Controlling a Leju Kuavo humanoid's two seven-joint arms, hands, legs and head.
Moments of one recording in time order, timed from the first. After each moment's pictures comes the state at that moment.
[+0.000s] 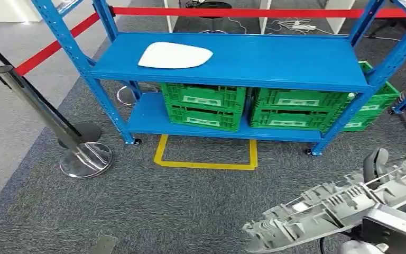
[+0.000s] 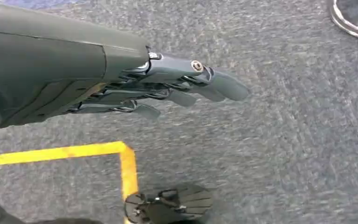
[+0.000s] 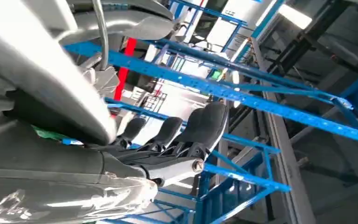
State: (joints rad) left arm 0.09 -0.02 -0.19 -0.57 0.08 0.24 -0.33; right arm 0.17 0.05 0.07 -2.16 0.85 -0.69 -0.42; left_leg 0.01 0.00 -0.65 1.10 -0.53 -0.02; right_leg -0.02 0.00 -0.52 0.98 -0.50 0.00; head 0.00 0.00
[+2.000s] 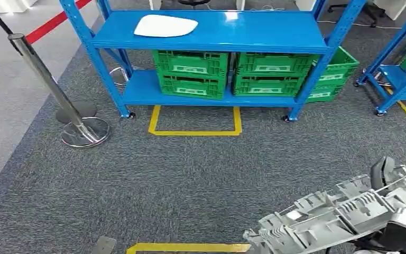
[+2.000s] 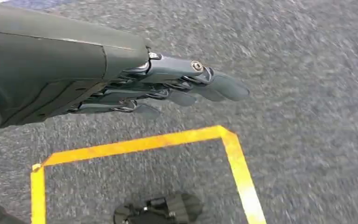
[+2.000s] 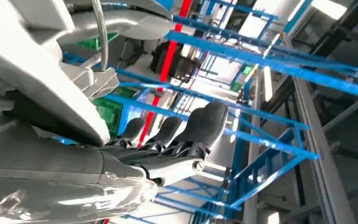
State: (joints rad) left arm 0.06 -0.02 -0.23 -0.50 0.14 0.25 -0.36; right arm 0.23 0.00 0.05 -2.17 0.73 -0.69 -0.39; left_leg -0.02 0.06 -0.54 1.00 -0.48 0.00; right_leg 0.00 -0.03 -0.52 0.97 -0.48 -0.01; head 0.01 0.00
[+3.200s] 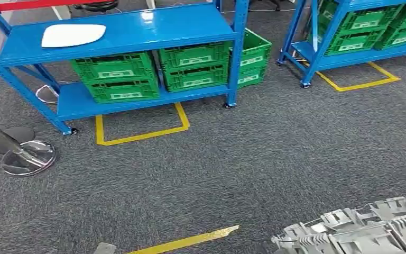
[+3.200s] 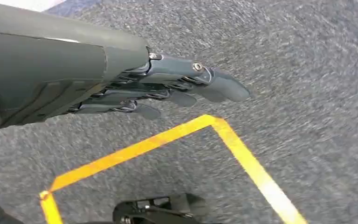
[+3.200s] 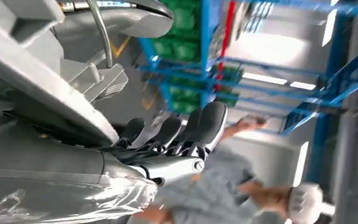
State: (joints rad) left arm 0.12 -0.01 -0.23 -0.52 0.17 0.29 -0.35; right arm 0.34 0.11 -0.19 -2.21 0.54 -0.69 -0.42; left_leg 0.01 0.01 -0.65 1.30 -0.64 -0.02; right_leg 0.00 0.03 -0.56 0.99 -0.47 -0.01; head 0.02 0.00
